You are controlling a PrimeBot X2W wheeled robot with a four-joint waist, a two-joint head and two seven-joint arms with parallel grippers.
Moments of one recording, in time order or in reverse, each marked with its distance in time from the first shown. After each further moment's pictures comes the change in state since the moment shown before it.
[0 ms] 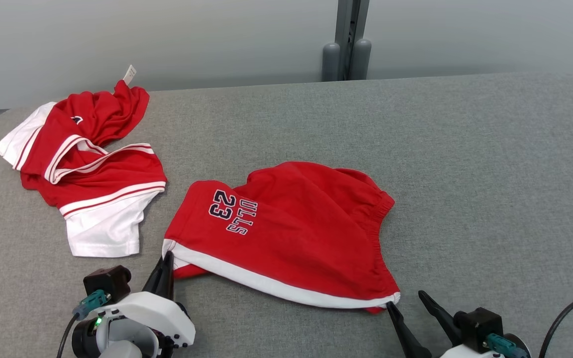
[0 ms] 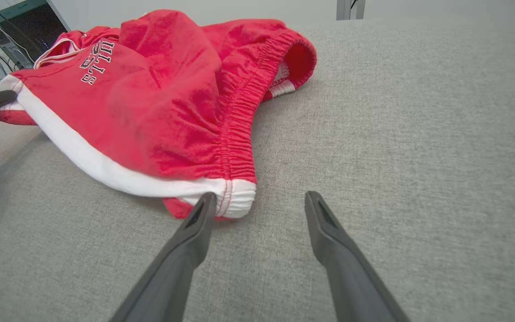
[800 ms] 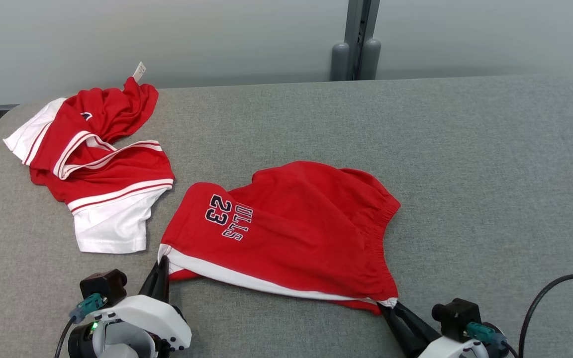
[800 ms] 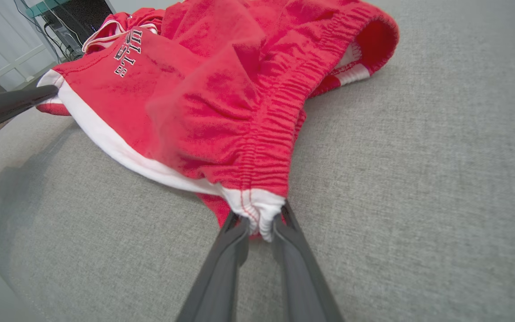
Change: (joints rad) left arm 0.007 0.009 -0.001 0.021 -0.016 0.013 -0.002; right arm -0.124 -0.042 0.218 0.111 0.152 0.000 -0.026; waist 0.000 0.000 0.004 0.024
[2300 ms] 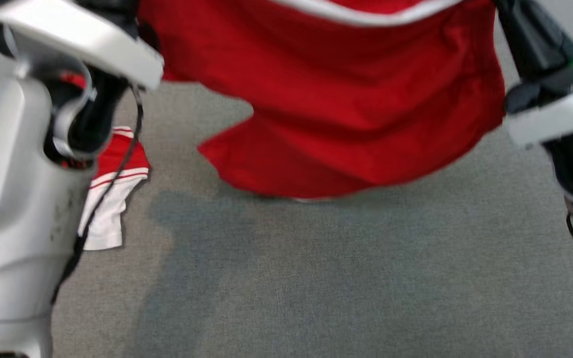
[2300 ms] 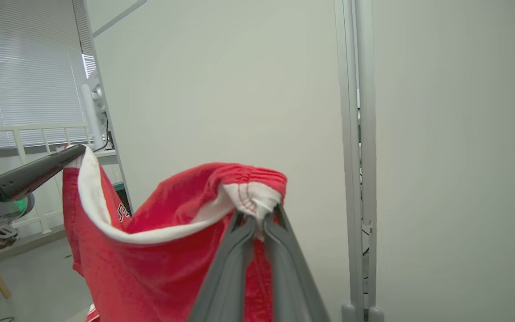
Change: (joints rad) left arm -0.659 0.105 0.040 -0.461 -0.026 -0.069 0.326; right arm -0.559 -0.209 -0.265 -0.513 0.272 0.000 0.286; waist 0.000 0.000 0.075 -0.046
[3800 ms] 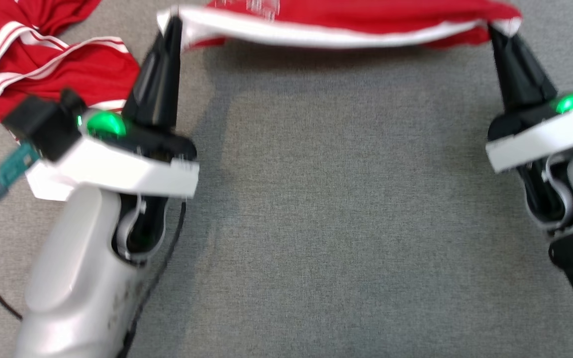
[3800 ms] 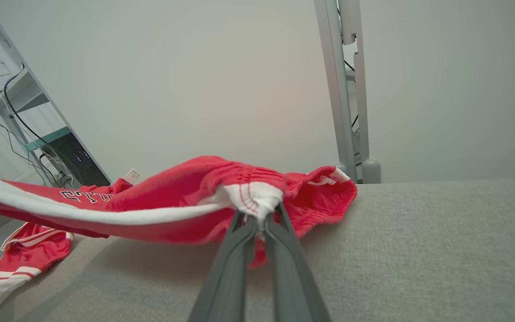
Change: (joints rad) left arm 0.235 -0.075 -0.026 0.033 -0.018 -0.146 -0.386; right arm -0.048 -0.011 0.140 0.358 0.031 0.000 -0.303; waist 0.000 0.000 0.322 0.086
